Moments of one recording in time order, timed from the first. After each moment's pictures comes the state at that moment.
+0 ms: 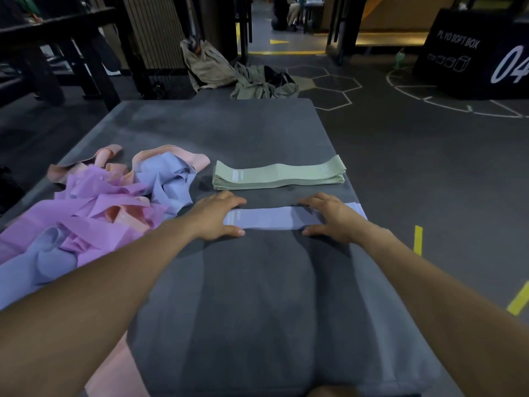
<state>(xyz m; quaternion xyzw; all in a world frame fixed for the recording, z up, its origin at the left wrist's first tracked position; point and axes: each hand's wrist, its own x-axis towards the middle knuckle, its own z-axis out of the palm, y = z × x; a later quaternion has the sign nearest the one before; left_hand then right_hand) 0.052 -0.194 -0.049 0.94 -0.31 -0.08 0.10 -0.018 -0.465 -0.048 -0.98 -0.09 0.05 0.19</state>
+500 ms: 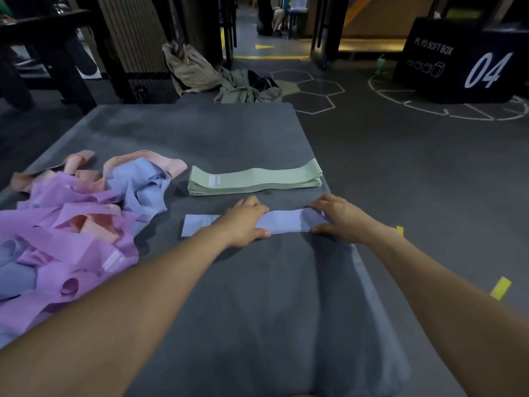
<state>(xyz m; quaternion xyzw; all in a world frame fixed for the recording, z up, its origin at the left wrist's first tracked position) 0.036 -0.287 -0.058 0.93 -0.32 -0.11 0.12 -0.028 -0.517 -0.042 -0.99 -0.05 0.06 0.13</state>
